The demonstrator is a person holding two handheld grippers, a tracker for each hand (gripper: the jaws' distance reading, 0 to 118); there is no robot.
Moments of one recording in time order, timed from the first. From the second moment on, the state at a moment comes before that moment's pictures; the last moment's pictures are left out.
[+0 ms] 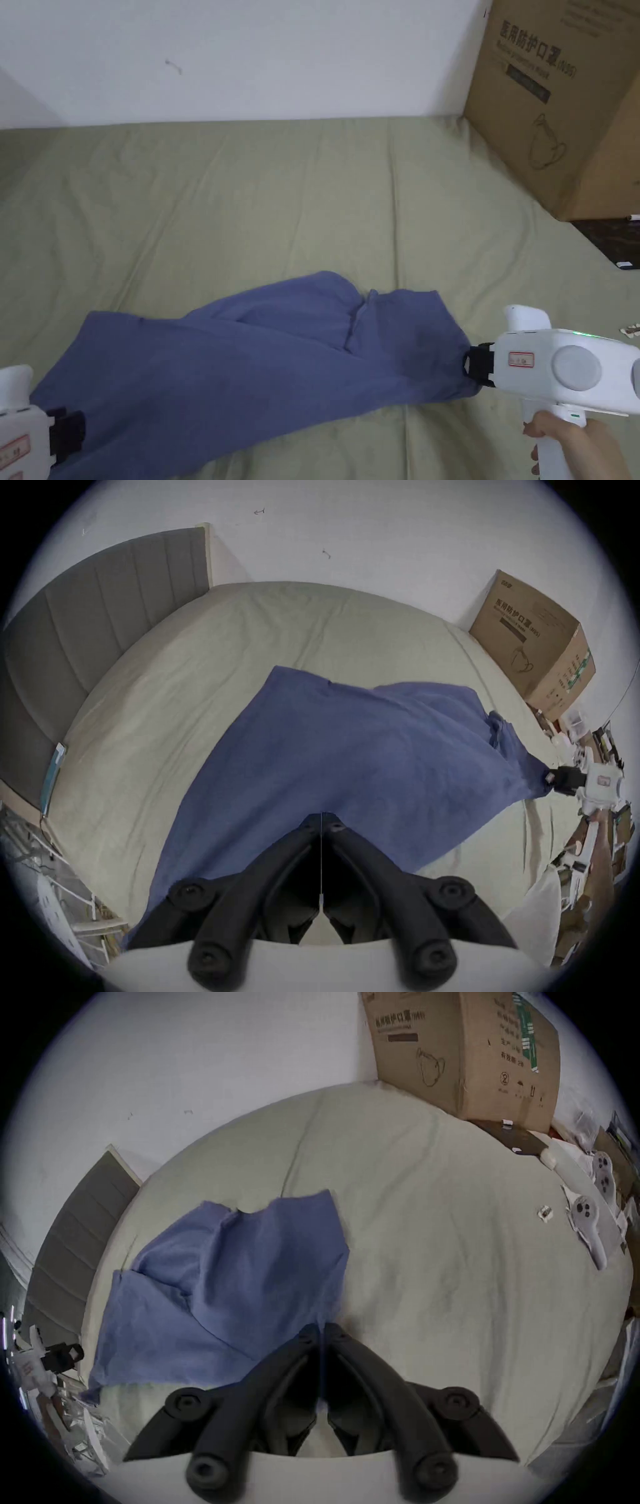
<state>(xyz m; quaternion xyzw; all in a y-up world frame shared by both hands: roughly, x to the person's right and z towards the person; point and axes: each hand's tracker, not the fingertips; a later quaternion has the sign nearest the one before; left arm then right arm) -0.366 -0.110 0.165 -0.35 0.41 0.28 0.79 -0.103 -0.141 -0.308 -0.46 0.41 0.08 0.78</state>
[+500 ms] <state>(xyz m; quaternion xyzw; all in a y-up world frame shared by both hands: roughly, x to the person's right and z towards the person) -0.555 -0.130 0.089 -0.37 0.46 0.24 0.77 -0.100 -0.148 -0.314 -0.48 0.39 0.10 0.78</state>
